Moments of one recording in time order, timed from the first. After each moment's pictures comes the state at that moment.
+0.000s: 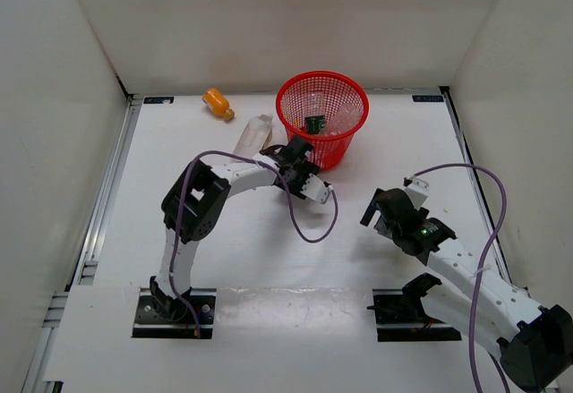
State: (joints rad) left arm -0.75 2.07 1.45 -0.40 0.00 1.42; right arm 0.59 0.82 0.53 -0.64 0.46 0.83
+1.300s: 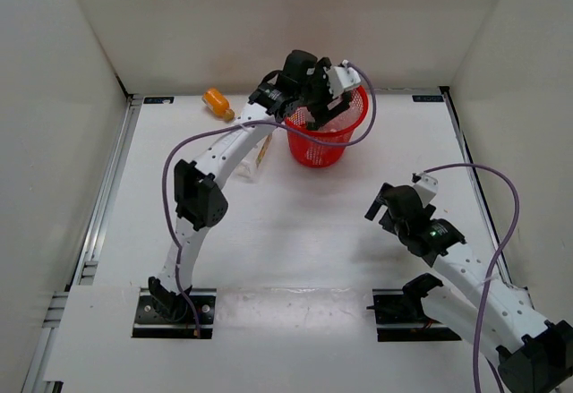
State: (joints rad) left arm -0.67 2.23 2.38 -0.58 0.26 0.59; right arm 0.54 0.76 0.56 -0.66 0.45 0.80
